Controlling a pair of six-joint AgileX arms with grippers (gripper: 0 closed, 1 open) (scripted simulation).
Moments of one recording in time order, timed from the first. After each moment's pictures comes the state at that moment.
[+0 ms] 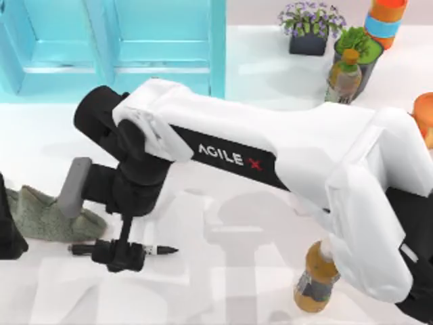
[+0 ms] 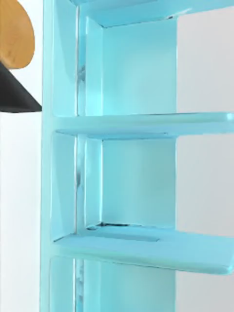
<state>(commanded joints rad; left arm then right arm) 0.00 0.00 0.00 0.00 0.00 0.00 0.94 2.67 2.26 -1.00 -0.31 -0.53</state>
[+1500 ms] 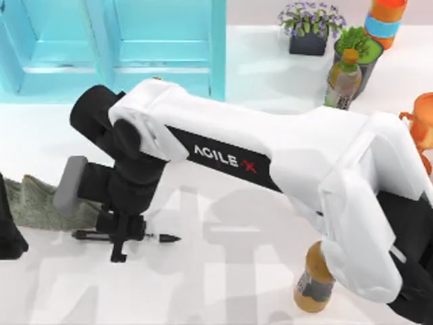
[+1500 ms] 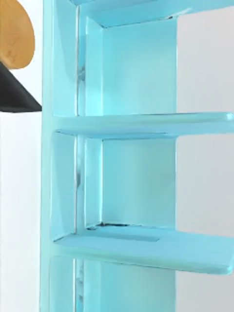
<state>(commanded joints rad) 0.00 0.00 0.00 0.00 0.00 0.00 0.91 2.63 2.30 -1.04 -0.28 -0.55</state>
